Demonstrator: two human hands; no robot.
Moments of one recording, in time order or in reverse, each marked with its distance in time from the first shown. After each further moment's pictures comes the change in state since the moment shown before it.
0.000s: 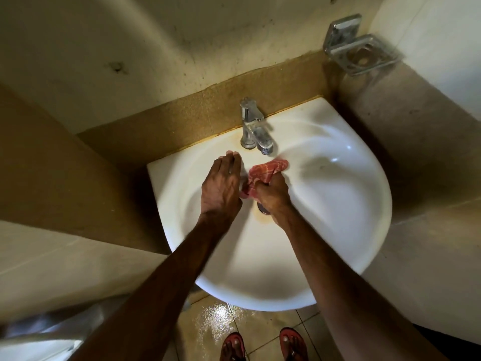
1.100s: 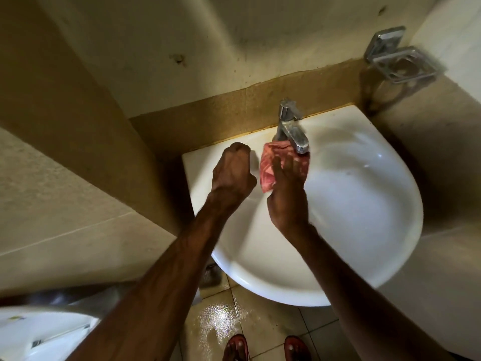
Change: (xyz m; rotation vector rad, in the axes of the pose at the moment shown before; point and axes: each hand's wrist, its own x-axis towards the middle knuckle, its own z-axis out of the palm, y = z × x) left_hand -0.002 -0.041 -0.036 -0.385 0.083 -0.135; right_hand -0.037 0.006 0.029 -0.781 0.203 -0.652
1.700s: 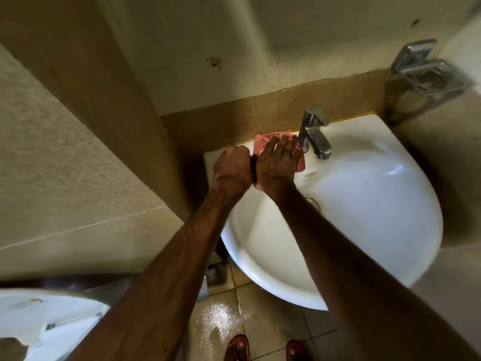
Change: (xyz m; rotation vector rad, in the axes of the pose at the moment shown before) left_hand 0.004 -0.018 -0.042 0.105 -0.076 -0.186; right_hand 0.068 -0.079 0.011 -0.435 -0.263 0.013
